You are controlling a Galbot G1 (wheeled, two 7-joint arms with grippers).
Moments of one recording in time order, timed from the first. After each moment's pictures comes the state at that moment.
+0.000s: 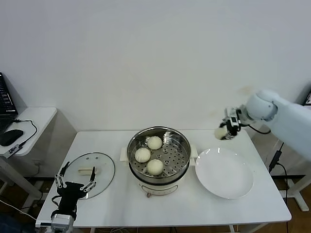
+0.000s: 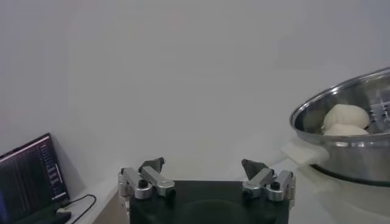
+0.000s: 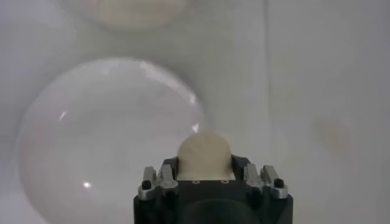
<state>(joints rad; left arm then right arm) 1.71 -1.24 -0.63 -2.25 0.12 0.15 -0.13 0.41 0.66 -0.96 1.44 0.09 -0.42 -1.04</state>
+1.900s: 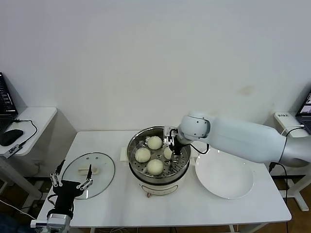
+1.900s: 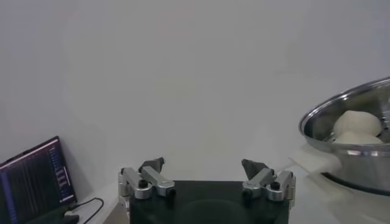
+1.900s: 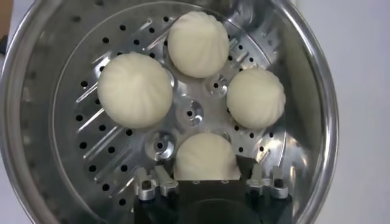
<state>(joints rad) 1.71 -1.25 -0.66 -2.27 0.12 0.15 -0.13 0.37 0.96 -1.16 1.53 0.41 -0.72 -0.75</state>
